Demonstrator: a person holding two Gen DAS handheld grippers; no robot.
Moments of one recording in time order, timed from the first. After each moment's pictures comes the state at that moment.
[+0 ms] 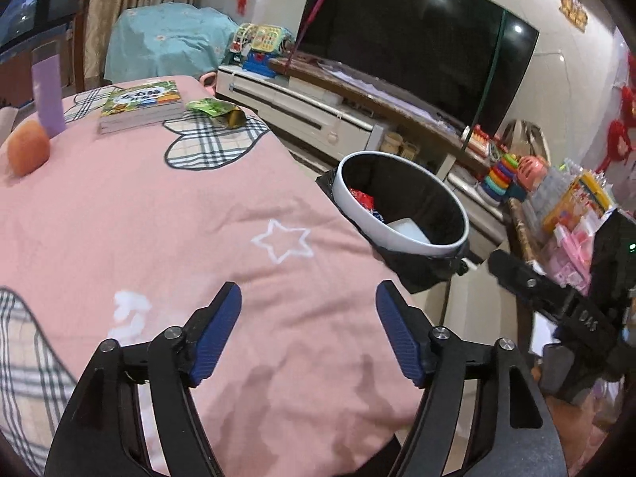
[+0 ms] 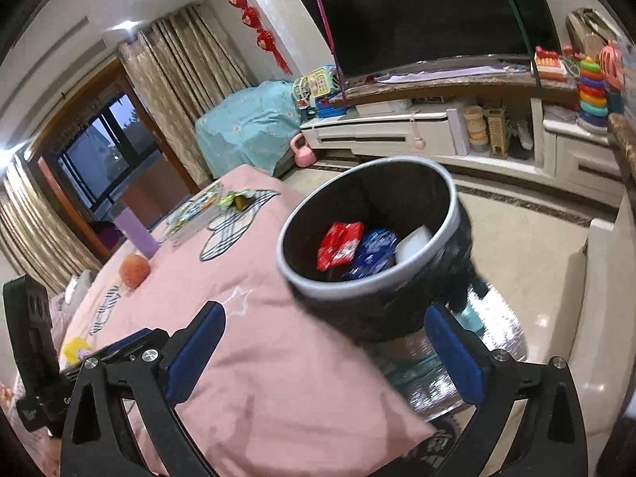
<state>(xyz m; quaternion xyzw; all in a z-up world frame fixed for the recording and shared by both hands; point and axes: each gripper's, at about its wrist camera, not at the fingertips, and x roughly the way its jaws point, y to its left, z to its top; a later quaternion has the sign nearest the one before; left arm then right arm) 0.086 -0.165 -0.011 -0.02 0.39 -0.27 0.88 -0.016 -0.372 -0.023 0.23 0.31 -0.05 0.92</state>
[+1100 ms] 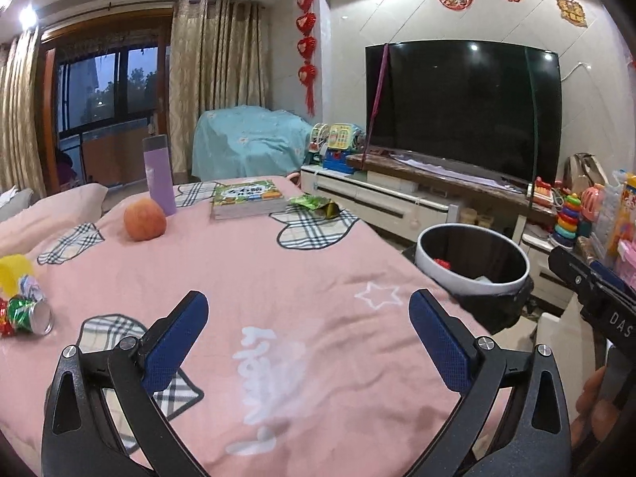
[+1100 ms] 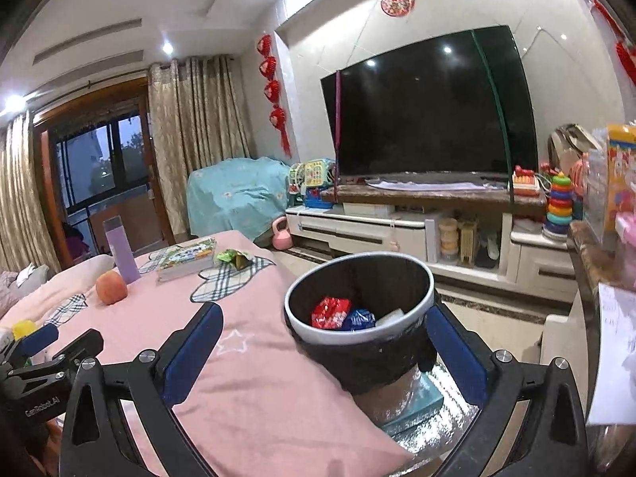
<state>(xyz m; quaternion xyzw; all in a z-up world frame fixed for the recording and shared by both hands) 0.026 -0.121 -0.004 0.03 0.20 -0.11 0.97 -0.064 -0.308 0.006 0.09 0.15 -0.14 0.97</state>
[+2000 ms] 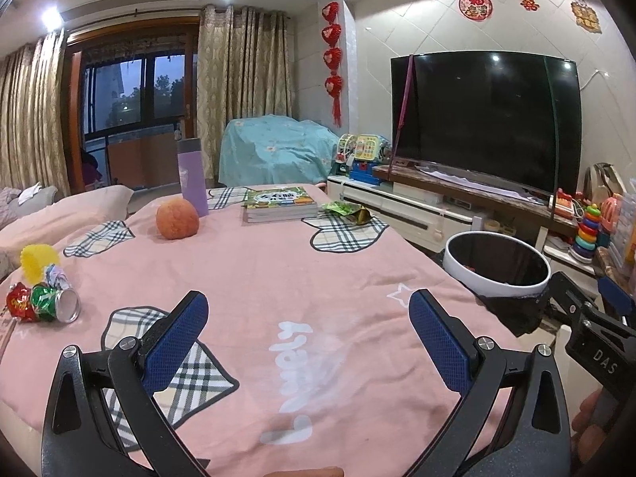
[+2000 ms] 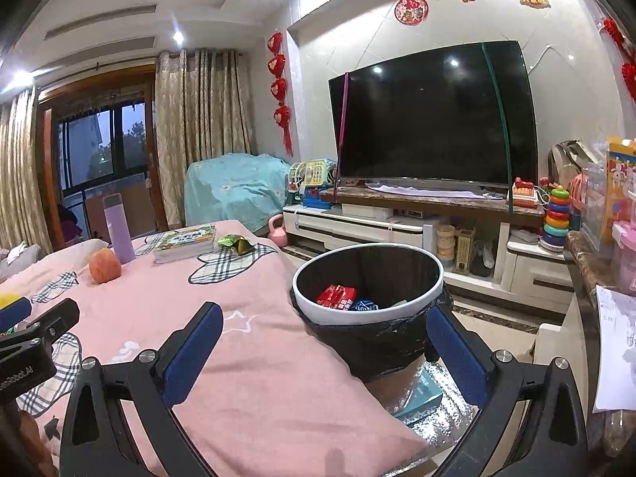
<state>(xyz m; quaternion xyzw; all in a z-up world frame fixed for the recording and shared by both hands) 0.009 -0.099 -0.007 0.02 0.18 -0.07 0.98 -0.066 -0.280 -0.011 0.05 0.15 -0.15 0.98</state>
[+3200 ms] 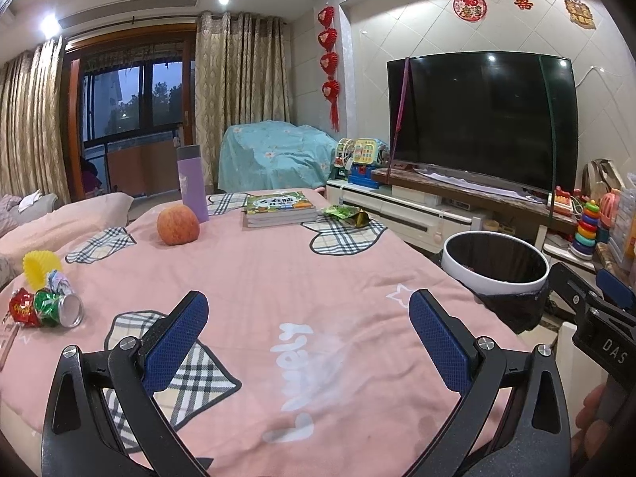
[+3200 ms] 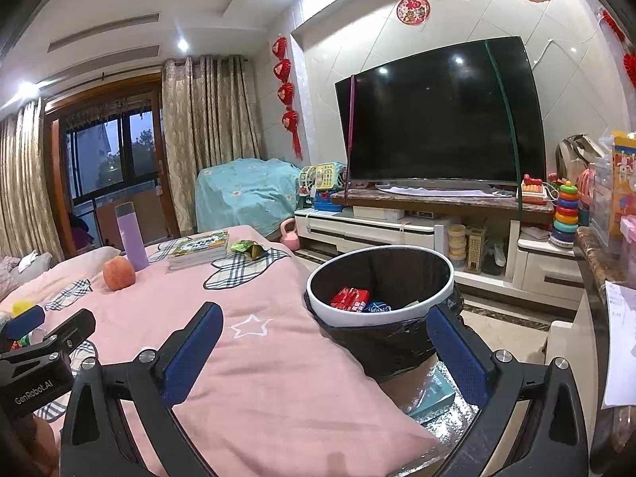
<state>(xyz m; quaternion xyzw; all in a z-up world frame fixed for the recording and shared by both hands) 0.003 -0.100 -0.005 0.03 0.17 -0.08 0.98 -0.071 -0.278 -0.008 0.07 0.14 -0.13 0.98</state>
